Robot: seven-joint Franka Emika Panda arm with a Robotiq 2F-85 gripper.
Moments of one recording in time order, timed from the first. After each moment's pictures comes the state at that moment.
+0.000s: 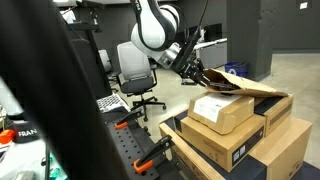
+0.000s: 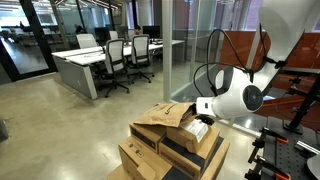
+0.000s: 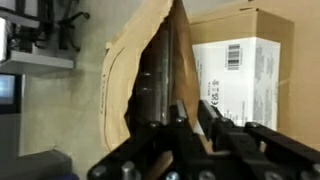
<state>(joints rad) -0.03 0.30 0.19 -2.51 -2.14 2.54 0.71</state>
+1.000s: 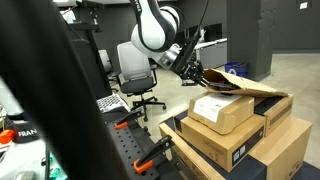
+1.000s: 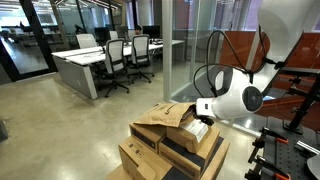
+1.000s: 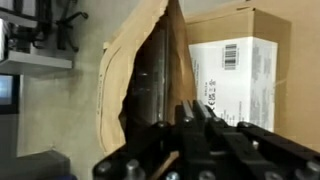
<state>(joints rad) -0.03 0.31 0.19 -2.51 -2.14 2.53 0.71</state>
